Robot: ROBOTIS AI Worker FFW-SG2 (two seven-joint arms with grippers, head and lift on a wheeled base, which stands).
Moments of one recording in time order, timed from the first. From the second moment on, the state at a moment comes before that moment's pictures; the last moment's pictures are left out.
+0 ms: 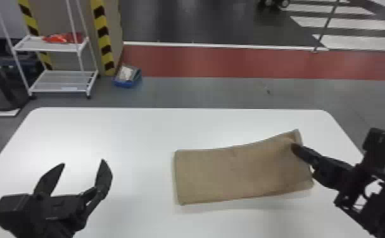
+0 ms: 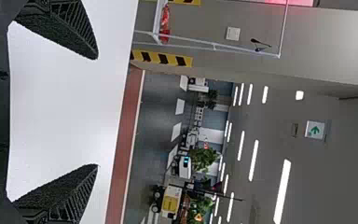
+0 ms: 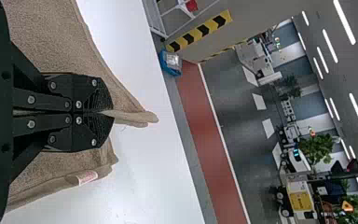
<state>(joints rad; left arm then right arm) 0.45 0.03 0.00 -1.92 0.17 -0.07 0.00 0.09 0.00 -0.42 -2.04 -0.23 0.89 0.36</state>
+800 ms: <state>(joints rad) 0.44 0.03 -0.01 -1.91 0.17 -0.06 0.00 0.03 -0.07 -0.52 -1.92 -0.21 0.96 0.36</state>
